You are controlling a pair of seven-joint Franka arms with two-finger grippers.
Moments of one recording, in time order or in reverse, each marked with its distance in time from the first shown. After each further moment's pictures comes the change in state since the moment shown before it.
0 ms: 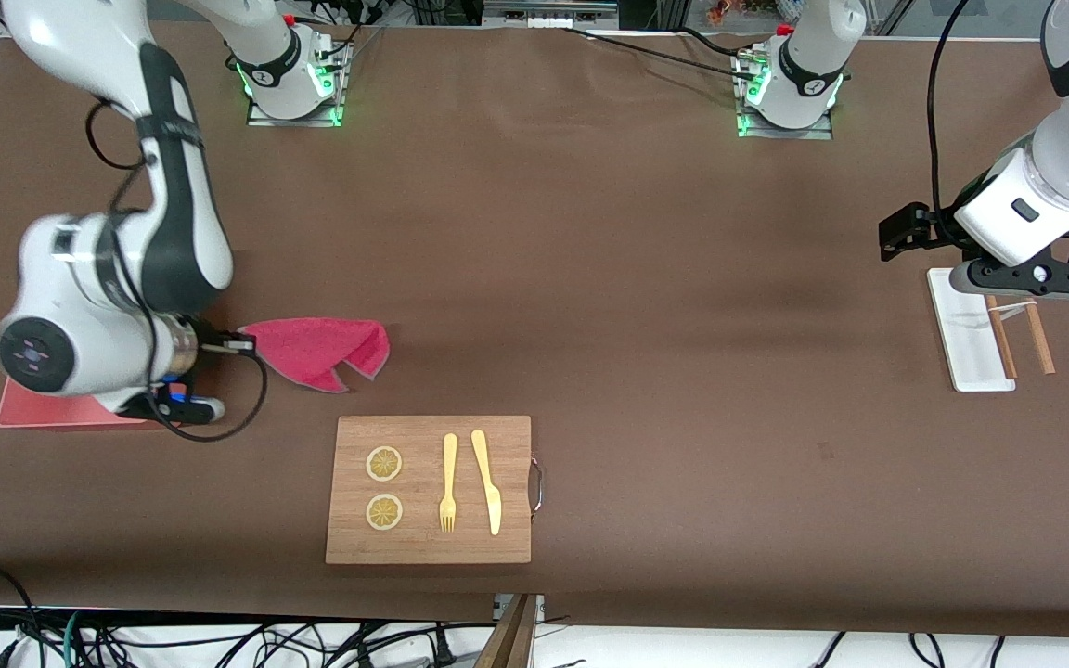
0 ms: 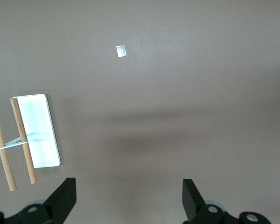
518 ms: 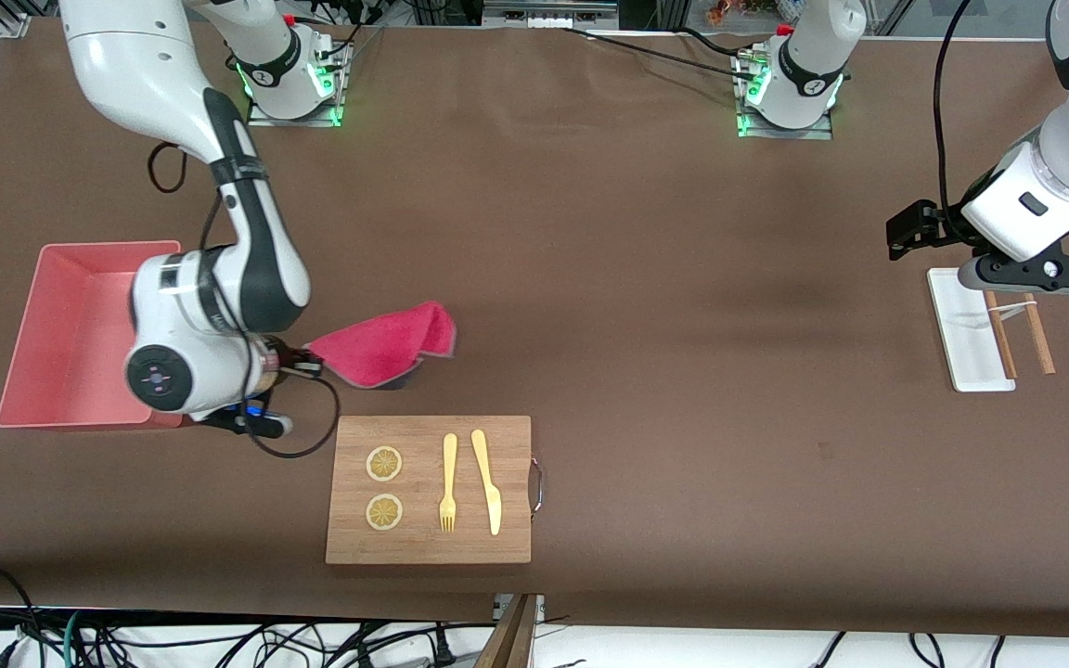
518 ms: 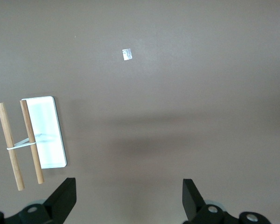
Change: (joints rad) left arm 0.000 -0.012 0.000 0.000 0.022 0.004 0.000; right arm -0.011 0.151 0.076 -0.054 0.003 0.177 0.103
